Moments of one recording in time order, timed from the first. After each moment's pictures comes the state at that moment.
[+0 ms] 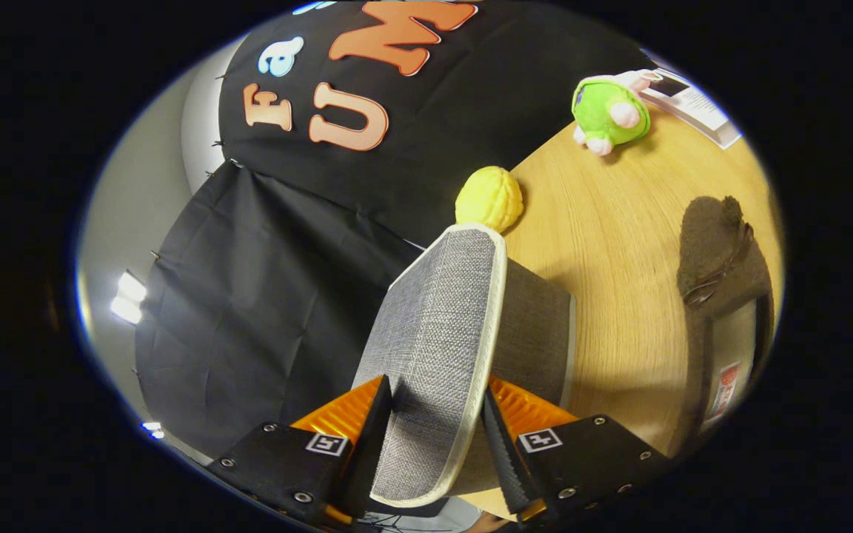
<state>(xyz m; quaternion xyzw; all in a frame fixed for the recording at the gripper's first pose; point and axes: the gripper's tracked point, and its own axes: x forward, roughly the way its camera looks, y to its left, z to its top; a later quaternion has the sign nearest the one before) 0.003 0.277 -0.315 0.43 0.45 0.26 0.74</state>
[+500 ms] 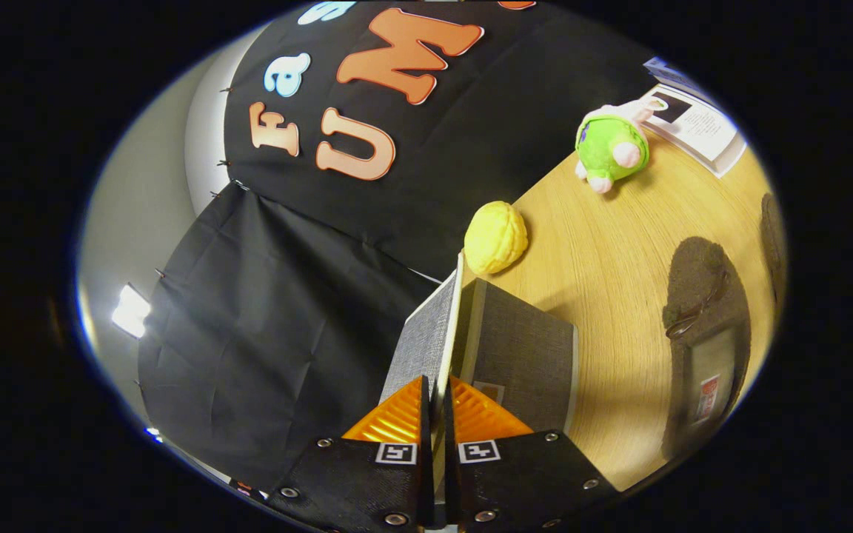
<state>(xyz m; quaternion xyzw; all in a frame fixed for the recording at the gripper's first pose) 0.025 0.266 -0.267 0.45 0.41 0.25 0.75</state>
